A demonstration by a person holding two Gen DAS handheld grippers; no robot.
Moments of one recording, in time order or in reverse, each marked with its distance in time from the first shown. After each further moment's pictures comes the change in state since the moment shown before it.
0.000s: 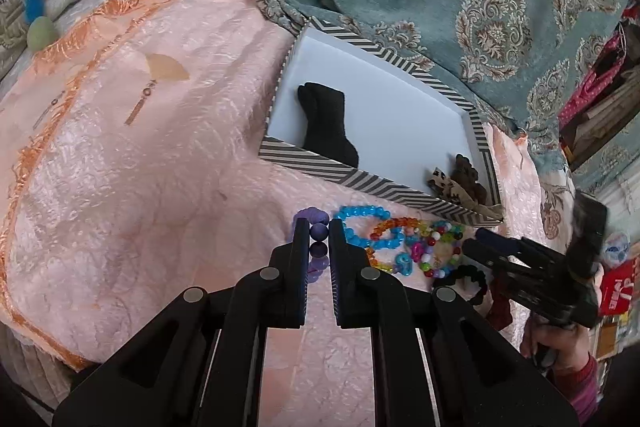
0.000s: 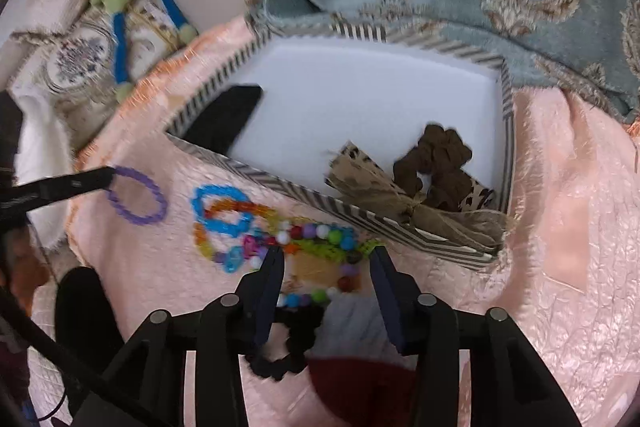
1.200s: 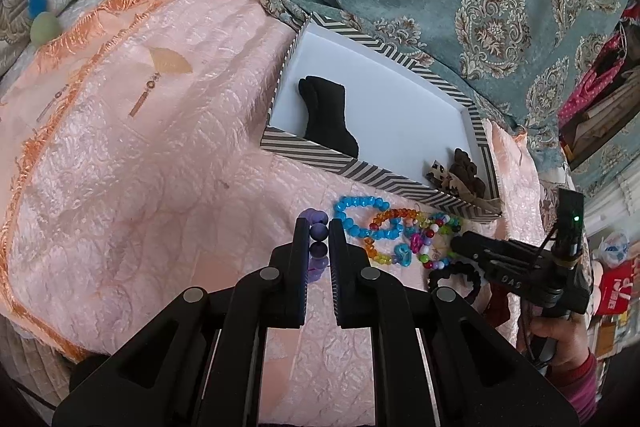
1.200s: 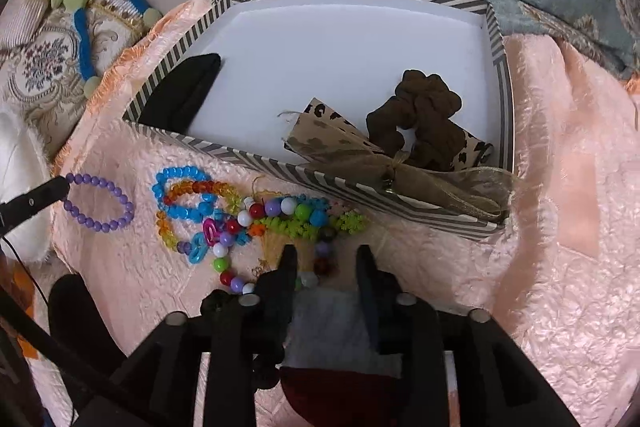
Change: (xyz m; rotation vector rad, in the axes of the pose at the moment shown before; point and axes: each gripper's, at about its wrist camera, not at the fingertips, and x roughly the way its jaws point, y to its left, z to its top) left arm -0.004 0.000 -0.007 -0.004 0.011 -0.003; right arm 0.025 -0.010 -0.003 0.082 0.110 -0.035
